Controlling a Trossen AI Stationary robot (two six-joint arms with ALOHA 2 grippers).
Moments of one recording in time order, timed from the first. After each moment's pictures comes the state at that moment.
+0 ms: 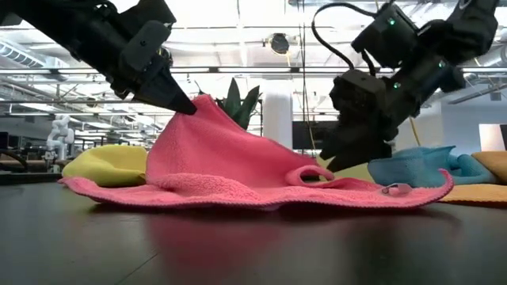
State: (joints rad) left arm -0.43 1.52 0.72 0.01 -0.79 -0.54; right arm 0.04 1.49 0.46 0.33 0.07 0.72
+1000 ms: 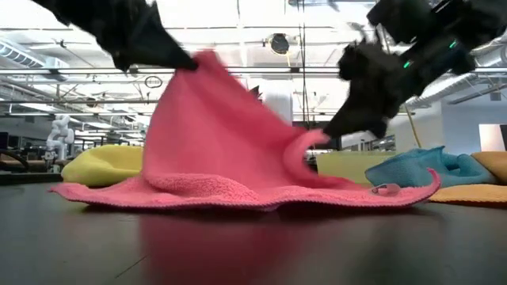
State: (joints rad) left arm -0.52 1.45 0.74 0.11 -0.80 -0.44; right arm 0.09 1.31 0.45 0.25 0.16 0.53
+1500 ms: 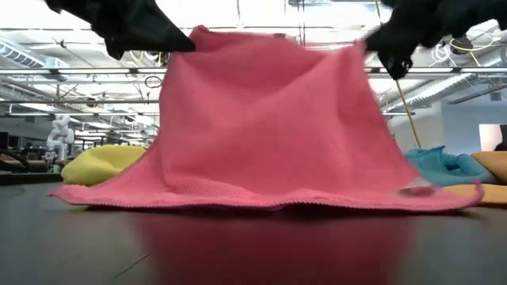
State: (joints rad) left arm -0.55 1.43 0.74 0.14 -0.91 -0.42; right arm 0.29 0.91 0.45 0.07 0.32 0.41
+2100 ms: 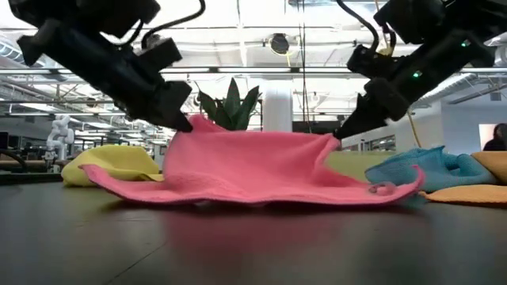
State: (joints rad) left arm -0.29 1.56 0.64 0.08 -0.96 -0.50; right arm 0.14 1.30 0.45 0.13 0.53 0.22
